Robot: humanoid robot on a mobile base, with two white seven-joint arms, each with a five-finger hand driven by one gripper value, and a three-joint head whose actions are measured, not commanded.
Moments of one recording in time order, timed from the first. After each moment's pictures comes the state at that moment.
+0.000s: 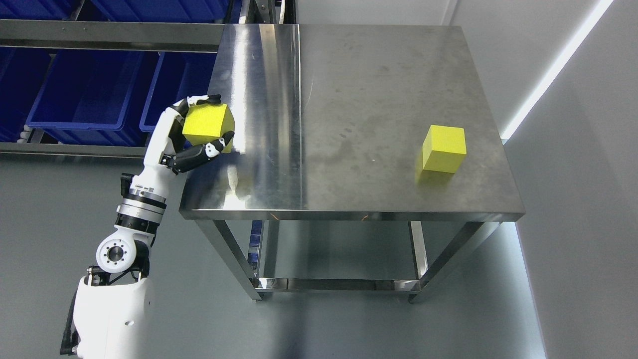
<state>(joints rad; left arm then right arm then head) -0.30 0.05 0.10 -1.52 0.01 -0.28 -0.33 0.00 0.00 -0.09 0.00 0.00 -0.10 0.02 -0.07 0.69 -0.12</state>
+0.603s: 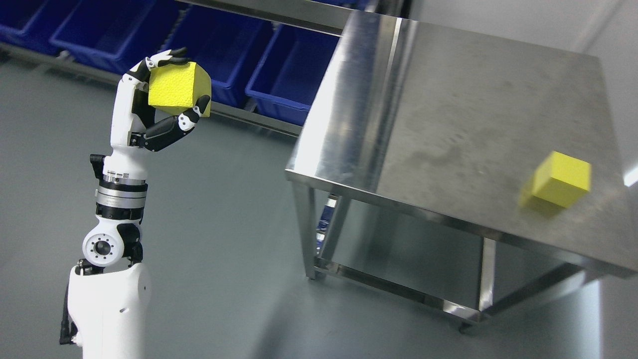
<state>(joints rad) -0.34 0.02 0.16 -1.55 0.04 -0.47 -0.33 0.00 0.00 -0.09 0.00 0.00 -0.10 0.02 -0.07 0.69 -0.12</state>
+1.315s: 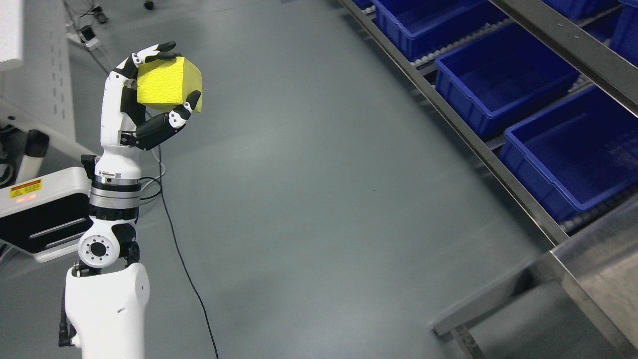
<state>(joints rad) -0.34 0.00 0.18 -1.56 0.04 -0.48 -0.33 0.00 0.00 -0.09 0.00 0.00 -0.10 0.02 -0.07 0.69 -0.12</state>
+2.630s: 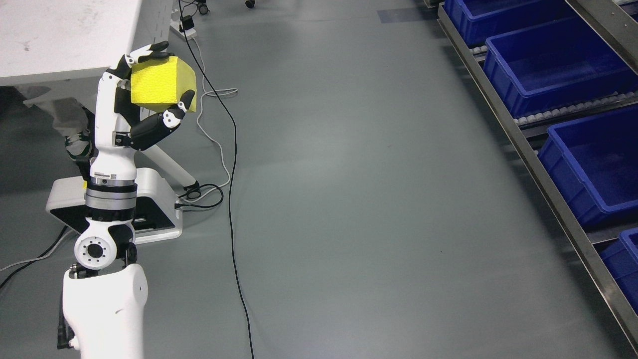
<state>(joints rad) -0.34 0.00 0.20 -1.57 0.04 -0.48 -0.33 0.00 0.00 -0.09 0.00 0.00 -0.10 0.02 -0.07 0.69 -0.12</state>
